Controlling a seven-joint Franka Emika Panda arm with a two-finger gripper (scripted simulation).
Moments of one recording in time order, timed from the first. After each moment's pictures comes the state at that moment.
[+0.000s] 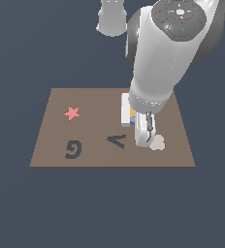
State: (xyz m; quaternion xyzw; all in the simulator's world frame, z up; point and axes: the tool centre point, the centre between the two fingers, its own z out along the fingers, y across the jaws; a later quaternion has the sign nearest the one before) arm 0.008 0.083 0.038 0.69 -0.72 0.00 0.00
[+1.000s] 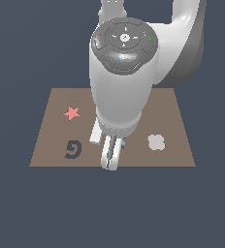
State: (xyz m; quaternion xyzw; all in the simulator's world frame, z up) arm 0.067 0.012 0.040 0.63 -0.78 0.00 0.00
